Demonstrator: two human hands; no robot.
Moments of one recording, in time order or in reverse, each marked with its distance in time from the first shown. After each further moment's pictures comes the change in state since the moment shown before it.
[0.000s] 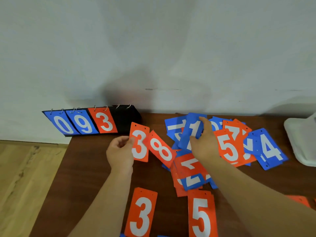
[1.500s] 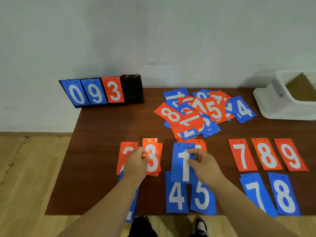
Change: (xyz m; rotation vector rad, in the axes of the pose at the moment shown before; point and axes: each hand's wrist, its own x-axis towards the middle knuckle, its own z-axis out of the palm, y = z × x) left_hand -0.095 -0.134 -0.125 0.686 -0.466 0.414; right_hand -0.263 0.048 -0.036 0.054 -0.289 0.229
